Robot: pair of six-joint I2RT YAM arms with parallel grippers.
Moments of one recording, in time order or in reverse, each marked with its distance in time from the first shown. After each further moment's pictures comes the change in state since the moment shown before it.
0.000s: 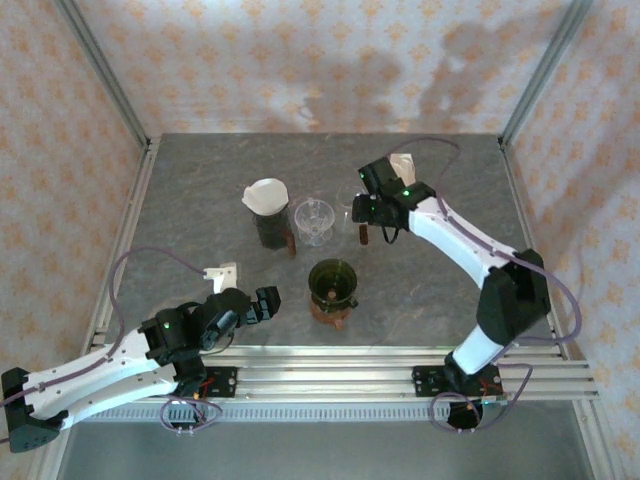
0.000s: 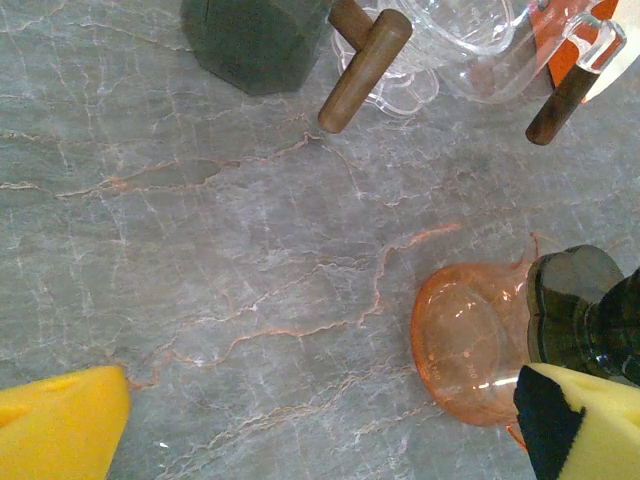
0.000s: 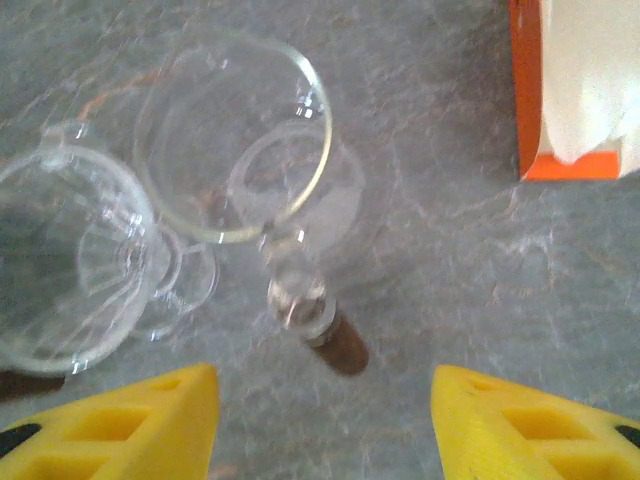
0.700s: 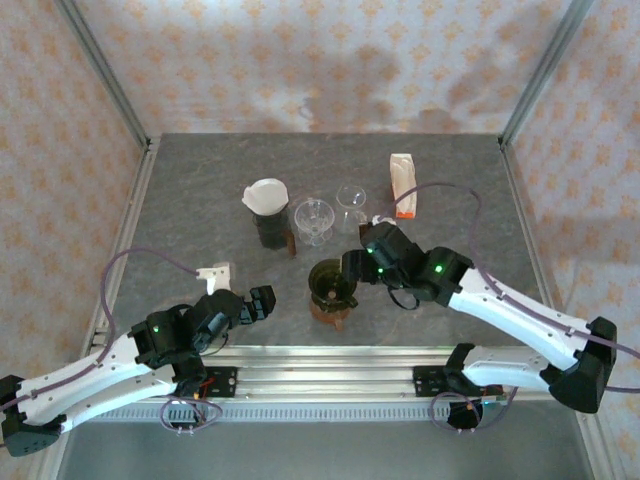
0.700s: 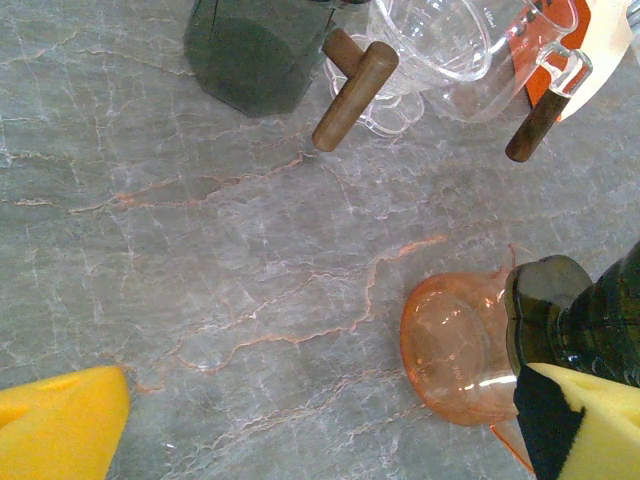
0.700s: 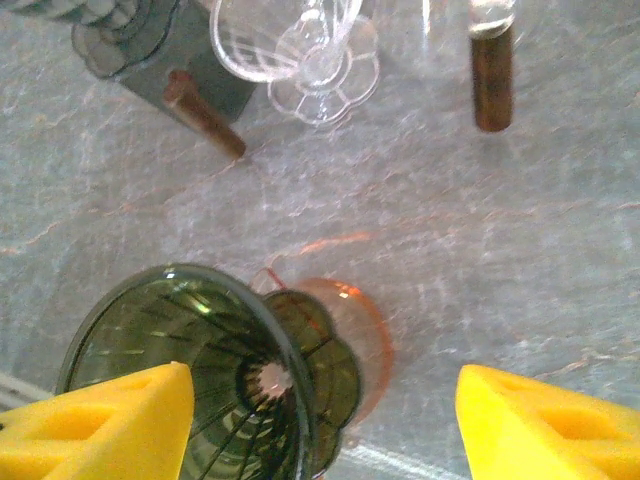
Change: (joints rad) left arm 0.000 -0.071 0.015 -0.045 -0.011 0.014; right arm 0.372 -0.525 -0.342 -0.055 0.032 0.222
